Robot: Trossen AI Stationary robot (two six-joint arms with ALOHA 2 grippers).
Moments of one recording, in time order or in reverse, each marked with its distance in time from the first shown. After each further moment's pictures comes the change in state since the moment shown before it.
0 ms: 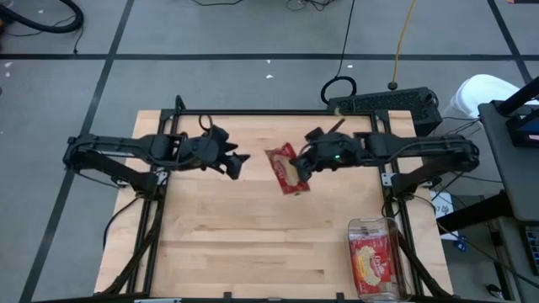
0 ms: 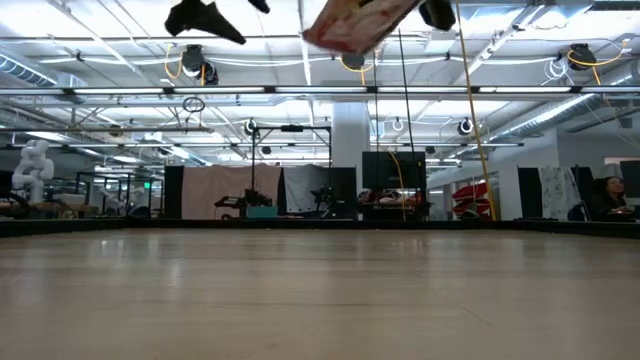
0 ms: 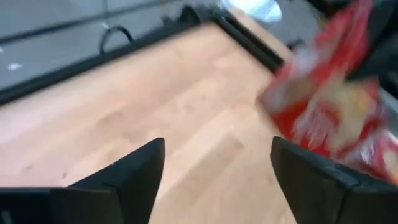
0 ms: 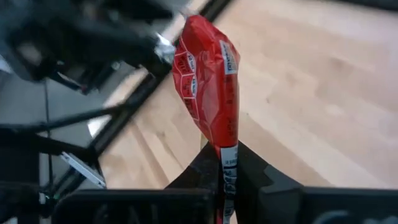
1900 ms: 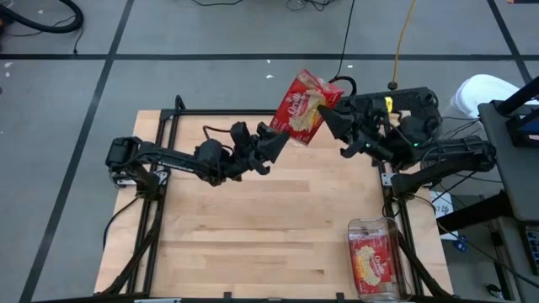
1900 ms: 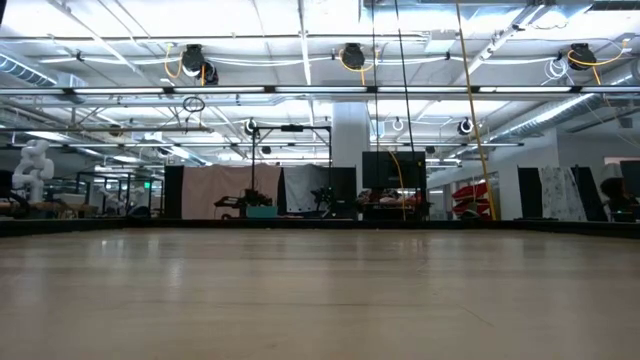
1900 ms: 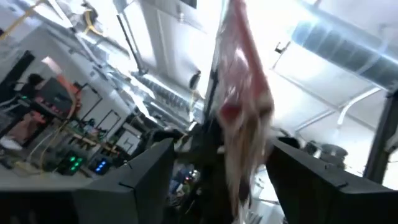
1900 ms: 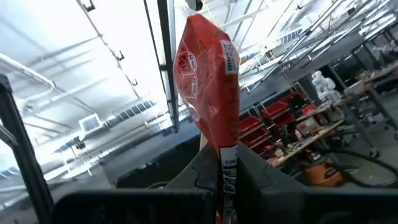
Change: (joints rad) left arm -0.009 0.459 -0.002 1.817 0.120 0.316; right arm 0.051 -0.242 -0.226 1.152 0.235 -0.526
